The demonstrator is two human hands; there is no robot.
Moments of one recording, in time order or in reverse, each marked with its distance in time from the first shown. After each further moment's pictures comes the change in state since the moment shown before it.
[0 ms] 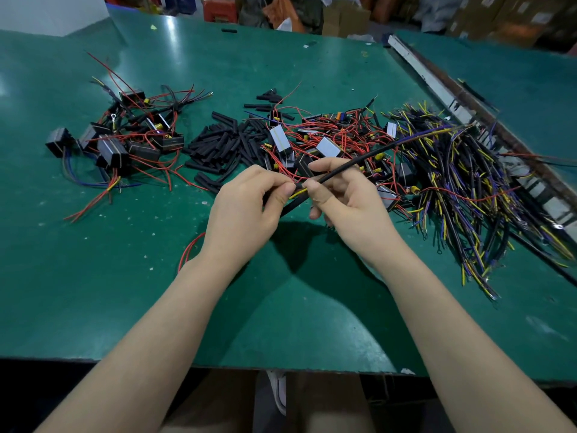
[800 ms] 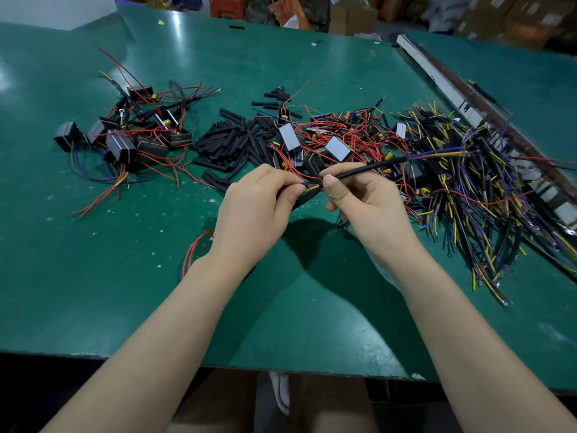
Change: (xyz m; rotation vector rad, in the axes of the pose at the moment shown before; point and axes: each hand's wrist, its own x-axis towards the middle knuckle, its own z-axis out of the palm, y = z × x) left_hand 0.001 0.000 0.000 0.068 -0.027 0.007; right_hand 0.002 0.002 -0.004 -0.023 0.087 -0.030
